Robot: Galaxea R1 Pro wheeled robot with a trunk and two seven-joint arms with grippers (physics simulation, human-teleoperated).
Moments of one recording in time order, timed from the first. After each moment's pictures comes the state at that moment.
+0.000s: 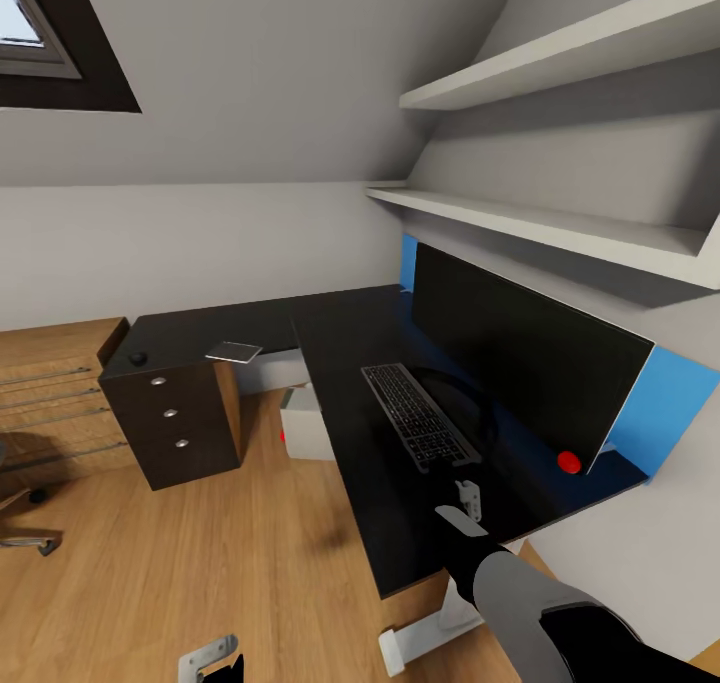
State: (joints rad) left arm -0.15 0.14 -0.49 -0.72 0.77 -0.12 0.33; right arm -0.82 0.17 0.07 -0.17 -1.58 -0.38 0.25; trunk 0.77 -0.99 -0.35
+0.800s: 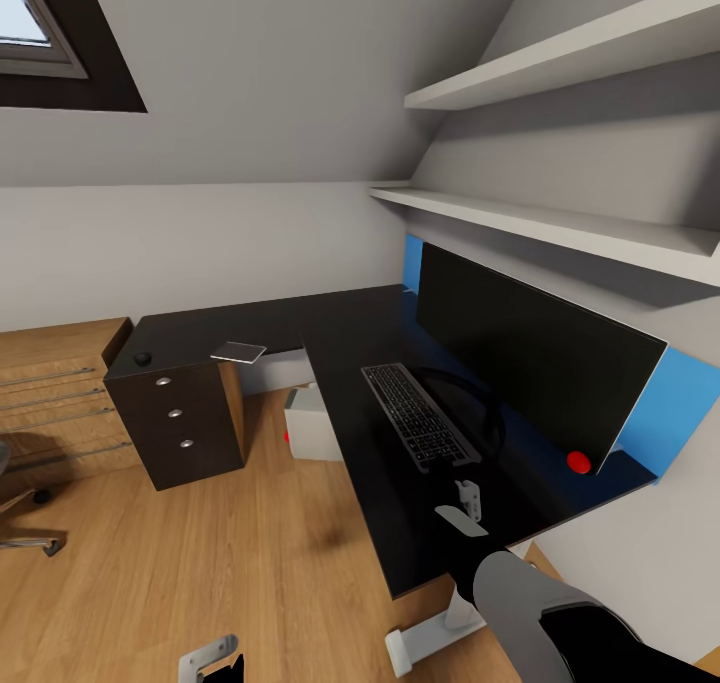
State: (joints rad) left arm -0.15 0.14 -0.49 -0.72 0.77 -0.12 0.33; right arm -0.82 0.17 0.07 -0.17 -1.58 -0.38 0.25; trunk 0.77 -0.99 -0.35
